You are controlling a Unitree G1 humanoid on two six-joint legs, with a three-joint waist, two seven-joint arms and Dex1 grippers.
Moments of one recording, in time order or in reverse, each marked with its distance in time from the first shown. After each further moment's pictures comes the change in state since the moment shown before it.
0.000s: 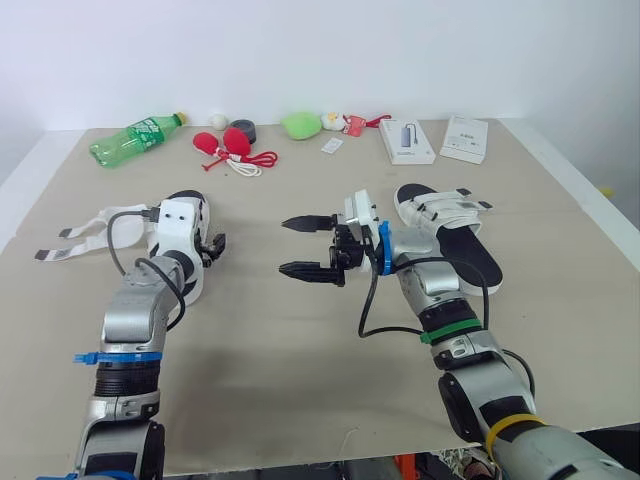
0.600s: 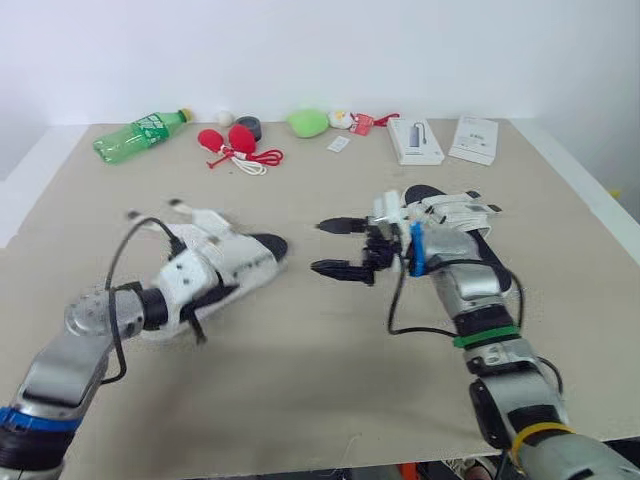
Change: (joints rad) left arm 0.380 0.440 -0.192 -0.377 -0.060 -0.401 -0.692; right arm 0.071 -0.178 -0.047 -0.105 0.004 0.141 -0.043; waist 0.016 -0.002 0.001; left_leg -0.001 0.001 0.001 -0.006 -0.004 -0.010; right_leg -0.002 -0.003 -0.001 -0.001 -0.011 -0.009
